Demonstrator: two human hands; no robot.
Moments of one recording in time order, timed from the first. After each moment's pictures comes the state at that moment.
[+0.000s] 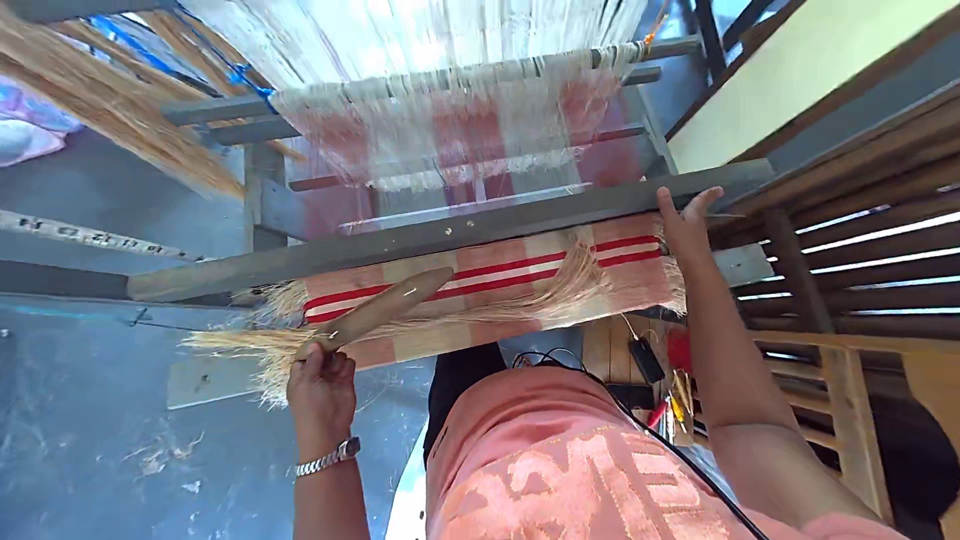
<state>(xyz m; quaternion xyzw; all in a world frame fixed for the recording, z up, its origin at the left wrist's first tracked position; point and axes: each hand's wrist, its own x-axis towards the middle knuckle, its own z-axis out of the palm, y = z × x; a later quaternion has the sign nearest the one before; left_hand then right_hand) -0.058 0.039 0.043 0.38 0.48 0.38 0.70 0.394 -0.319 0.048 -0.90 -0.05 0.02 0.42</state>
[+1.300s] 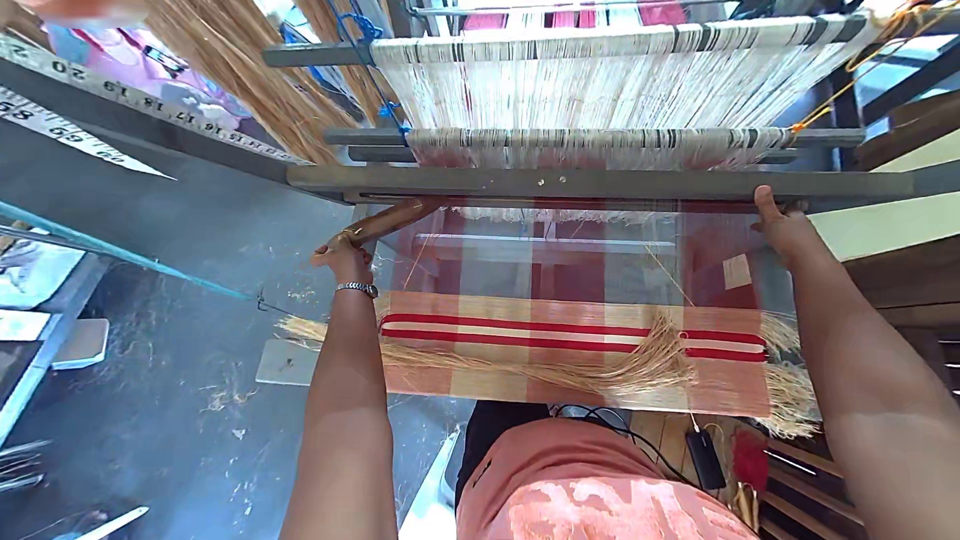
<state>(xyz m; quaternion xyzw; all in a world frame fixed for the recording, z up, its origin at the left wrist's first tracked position) 0.051 0.301 0.006 0.38 0.57 0.49 0.53 0.543 -0.206 0.071 -0.90 -0.03 0.16 0.41</state>
